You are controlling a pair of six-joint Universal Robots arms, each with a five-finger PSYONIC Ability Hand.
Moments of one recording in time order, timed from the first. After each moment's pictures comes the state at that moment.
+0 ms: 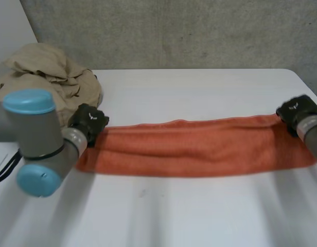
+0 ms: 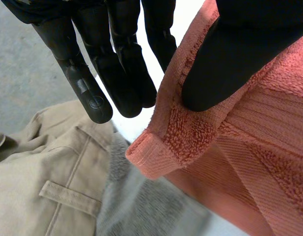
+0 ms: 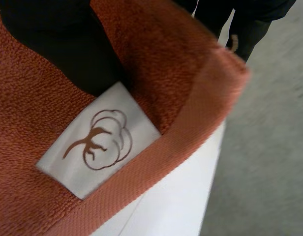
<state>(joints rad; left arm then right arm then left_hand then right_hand) 4.34 -2.16 -1.40 3.24 -1.58 3.89 1.64 -0.95 1.33 -0.09 1.50 2.25 1.13 1.20 1.20 1.20 1.00 1.11 1.18 1.19 1.20 1.01</state>
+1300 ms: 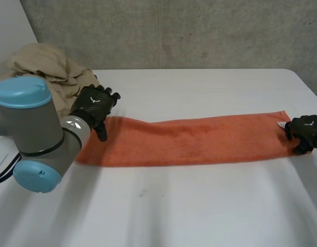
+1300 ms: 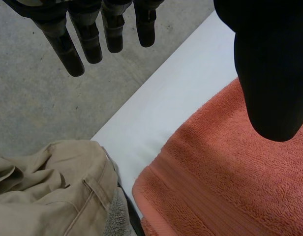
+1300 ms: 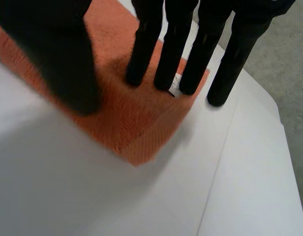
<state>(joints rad) 4.30 -2.05 -1.42 3.26 -1.54 3.63 1.38 -0.93 1.47 -0.10 1.14 2.44 0.20 0.21 0.21 0.20 0.05 0.97 0.98 0.95 0.95 0.77</state>
